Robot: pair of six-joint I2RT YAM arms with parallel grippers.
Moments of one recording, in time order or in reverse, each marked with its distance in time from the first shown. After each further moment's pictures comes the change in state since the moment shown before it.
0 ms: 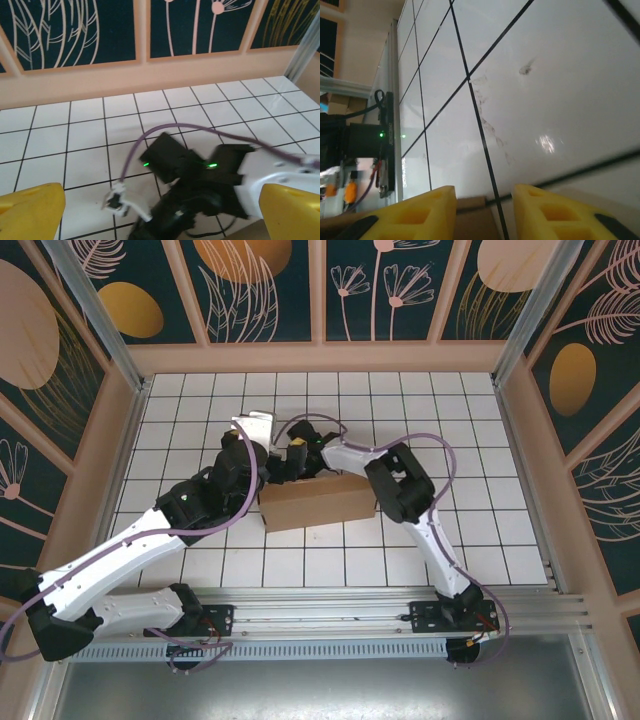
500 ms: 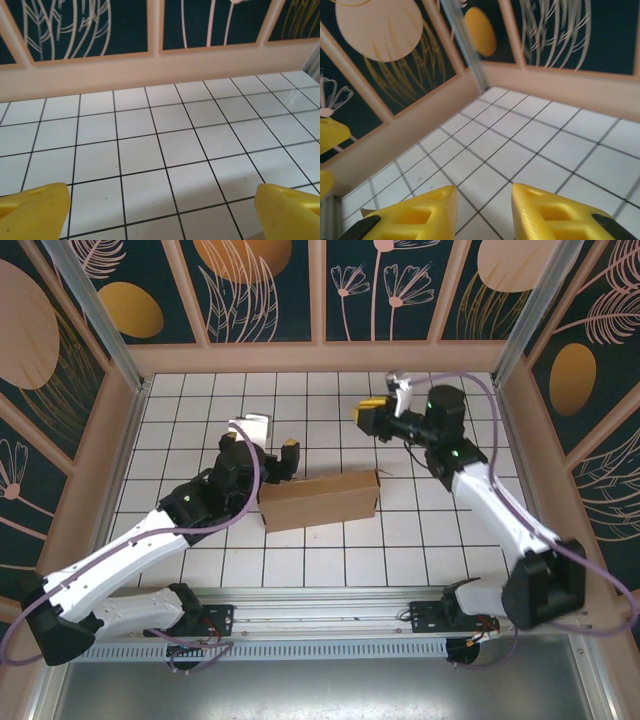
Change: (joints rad) left arm 0.051 0.009 -0.072 0.064 0.040 0.006; right arm -0.370 -1.125 -0.731 0.546 0.403 0.168
